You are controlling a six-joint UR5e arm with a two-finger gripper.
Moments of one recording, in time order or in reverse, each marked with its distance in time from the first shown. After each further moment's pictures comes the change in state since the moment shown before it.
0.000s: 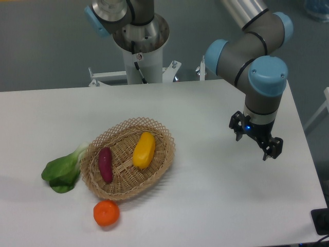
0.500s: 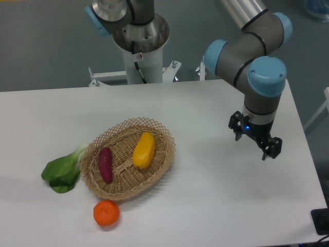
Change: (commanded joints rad) arm -0.005 0.008 -0.026 0.015 0.003 -0.008
